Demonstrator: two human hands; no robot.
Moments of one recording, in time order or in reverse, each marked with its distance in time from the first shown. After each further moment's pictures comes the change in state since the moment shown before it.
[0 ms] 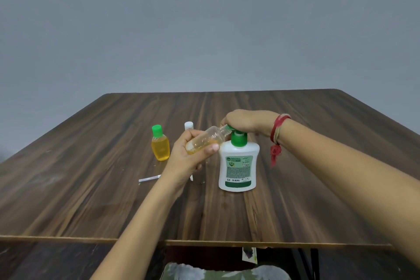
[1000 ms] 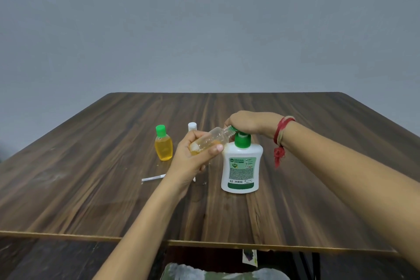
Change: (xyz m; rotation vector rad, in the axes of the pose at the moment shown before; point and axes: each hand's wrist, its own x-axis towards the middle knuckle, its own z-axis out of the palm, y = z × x) left_hand -0.001 0.001 0.001 -0.027 0.001 -0.017; right_hand 0.002 0.000 -0.001 0.021 0.016 0.017
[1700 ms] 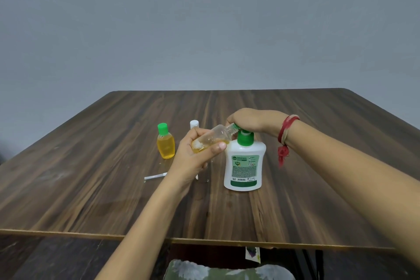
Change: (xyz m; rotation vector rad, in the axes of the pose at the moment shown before) left_hand -0.001 0.003 0.000 0.018 -0.002 0.014; right_hand 0.010 0.007 0.004 -0.085 -0.007 -0.034
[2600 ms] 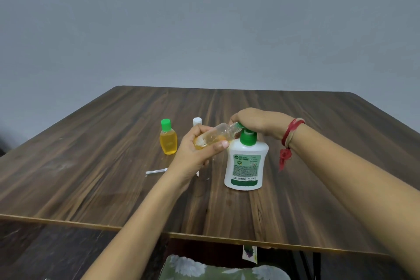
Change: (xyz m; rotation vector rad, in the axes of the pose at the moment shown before) left_hand -0.001 0.004 0.001 0.006 0.016 -0.002; right_hand 0.001 0.002 0.001 0.055 0.045 0.002
